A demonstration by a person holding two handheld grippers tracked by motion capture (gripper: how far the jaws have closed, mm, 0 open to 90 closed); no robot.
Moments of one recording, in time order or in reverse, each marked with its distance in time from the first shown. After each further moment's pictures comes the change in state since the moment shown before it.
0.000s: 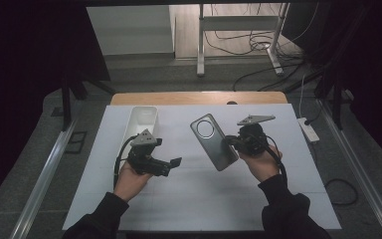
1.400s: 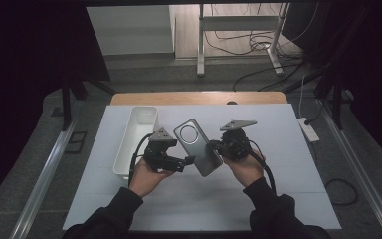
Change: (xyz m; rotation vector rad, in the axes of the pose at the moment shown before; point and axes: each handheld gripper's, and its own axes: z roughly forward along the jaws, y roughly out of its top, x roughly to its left) left arm -0.011 0.011 0.035 0.056 -0.044 -0.027; right arm 0.037 0.002 0.023 -0.006 0.059 -0.014
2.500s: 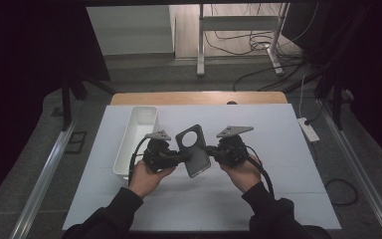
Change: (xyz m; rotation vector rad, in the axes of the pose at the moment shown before) left arm 0.008 -0.003 -0.004 0.033 -0.163 -0.086; right arm 0.011 -0.009 0.001 -0.005 0.053 -0.027
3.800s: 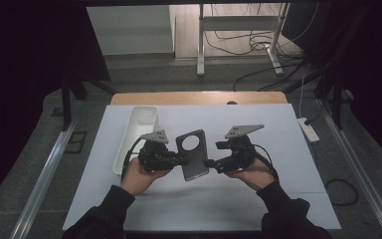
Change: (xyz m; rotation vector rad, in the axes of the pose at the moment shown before) left arm -0.010 0.005 -0.015 0.039 -0.105 0.168; right arm -0.006 0.001 -0.023 -0.030 0.190 -0.052
